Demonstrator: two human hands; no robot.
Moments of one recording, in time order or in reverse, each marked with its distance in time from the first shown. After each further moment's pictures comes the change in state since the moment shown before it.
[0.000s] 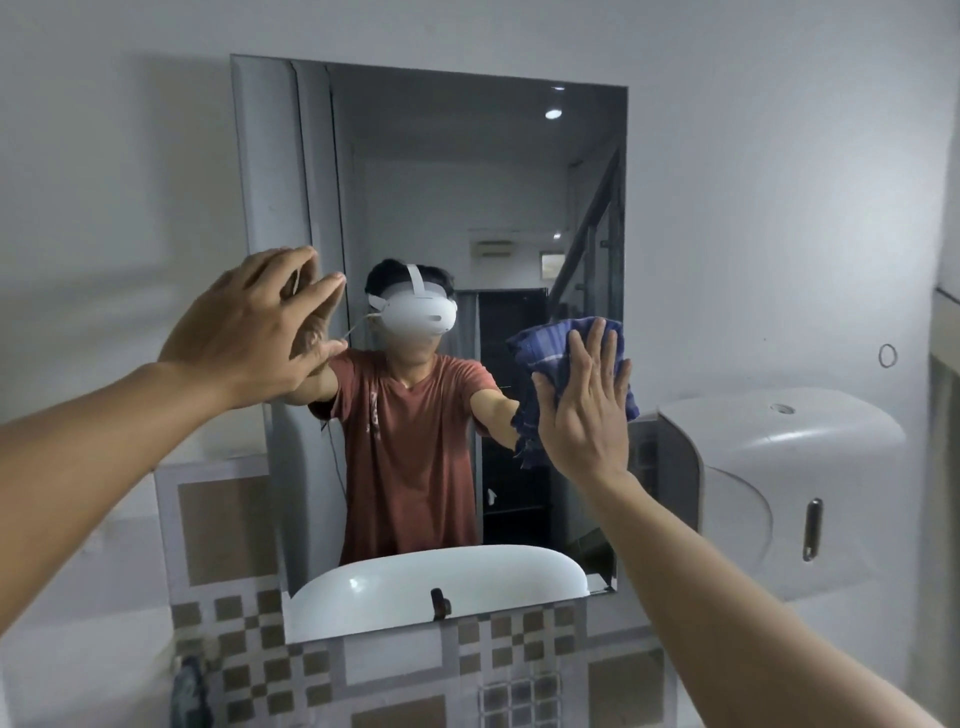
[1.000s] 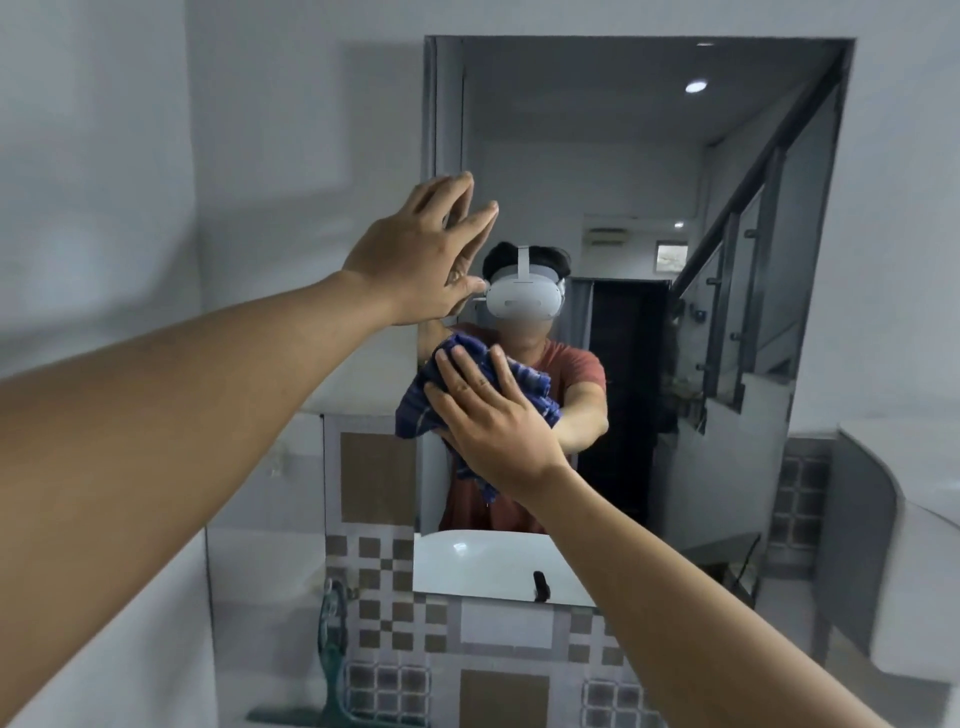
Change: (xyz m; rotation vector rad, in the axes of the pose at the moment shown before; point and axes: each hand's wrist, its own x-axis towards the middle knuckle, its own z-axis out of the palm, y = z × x) left_hand 0.026 -0.029 -0.008 0.019 -0.085 -0.081; right_hand -0.043 -0.175 0.080 -0.010 -0.111 -0.946
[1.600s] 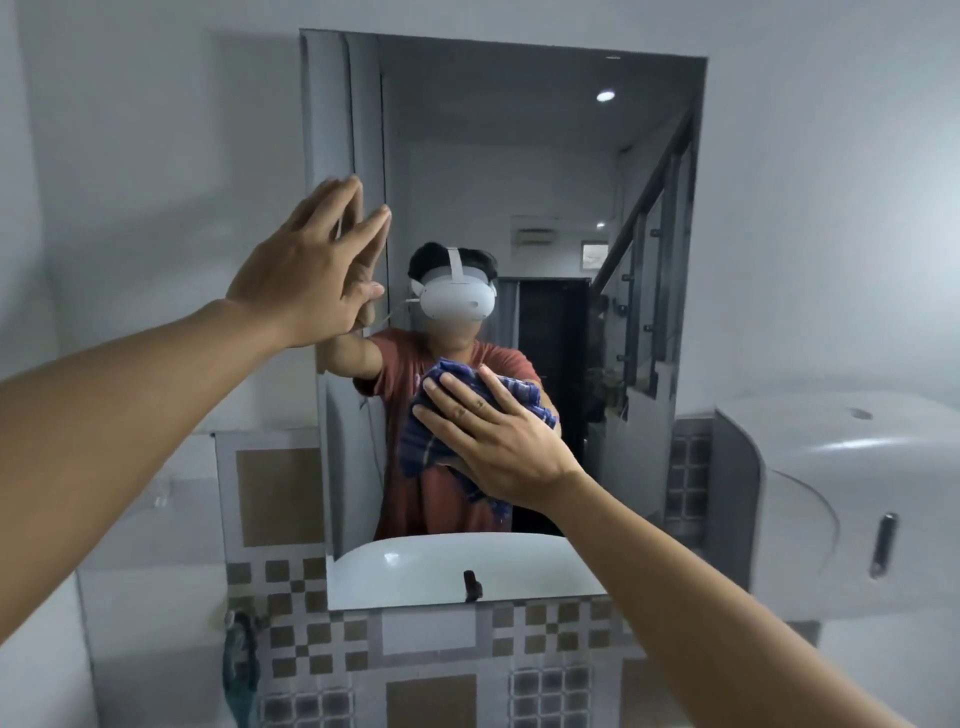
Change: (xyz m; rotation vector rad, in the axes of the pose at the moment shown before) left_hand -0.008 0.012 0.014 -0.136 0.093 -0.014; right_hand -0.073 0.065 -0.039 -0.090 -0.177 -0.046
